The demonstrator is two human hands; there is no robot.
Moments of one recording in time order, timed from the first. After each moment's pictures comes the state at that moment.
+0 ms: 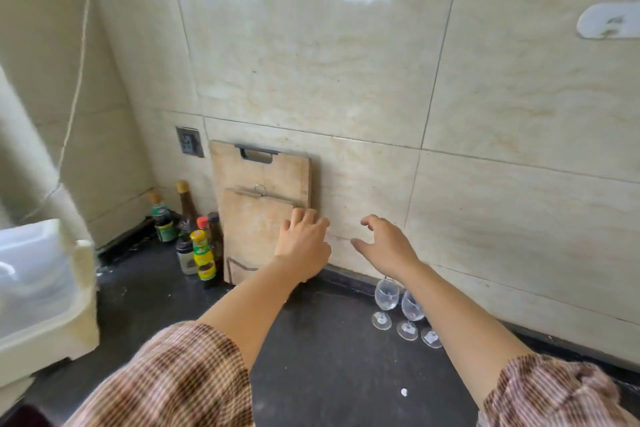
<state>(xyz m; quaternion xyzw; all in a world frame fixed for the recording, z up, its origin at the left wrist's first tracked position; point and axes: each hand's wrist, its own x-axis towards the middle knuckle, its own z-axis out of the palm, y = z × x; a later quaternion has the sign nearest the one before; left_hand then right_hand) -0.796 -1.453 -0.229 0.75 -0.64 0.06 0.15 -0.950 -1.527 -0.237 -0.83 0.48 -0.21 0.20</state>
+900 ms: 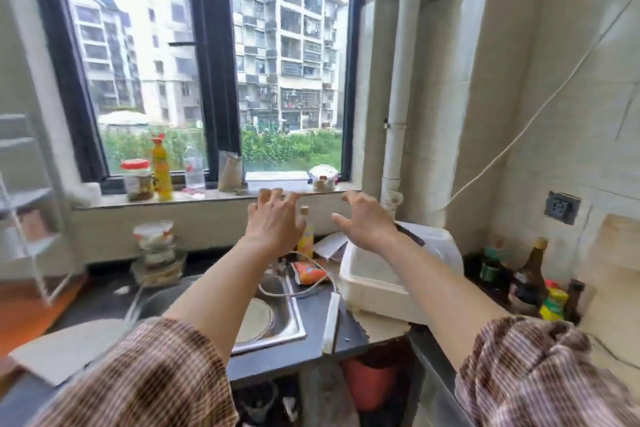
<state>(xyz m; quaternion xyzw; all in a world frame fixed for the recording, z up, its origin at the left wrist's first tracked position) -0.491 -0.791 -0.118 0.95 -0.19 0.23 0.14 -0.532 -0.958 -0.108 -0.96 0.04 -0.19 0.18</state>
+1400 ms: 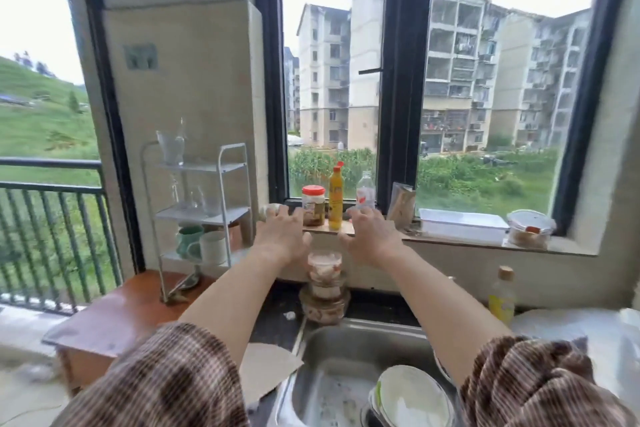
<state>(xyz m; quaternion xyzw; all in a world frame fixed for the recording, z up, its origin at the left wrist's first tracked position) -0.339 -0.467 -0.096 0.98 0.06 0.19 0.05 -0.298 -0.627 -0.100 -0.96 -0.20 -0.18 0.13</state>
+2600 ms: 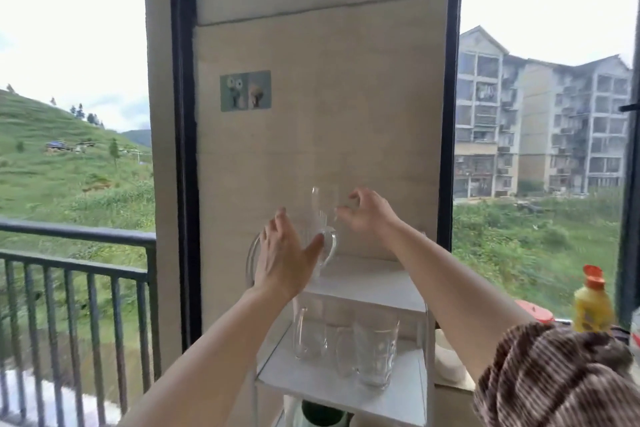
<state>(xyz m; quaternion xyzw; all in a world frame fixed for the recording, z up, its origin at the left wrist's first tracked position) -0.041 0.046 -0.021 0.86 0.08 0.38 0.33 0.049 -0.083 0.040 -0.89 -0.21 -0.17 0.37</state>
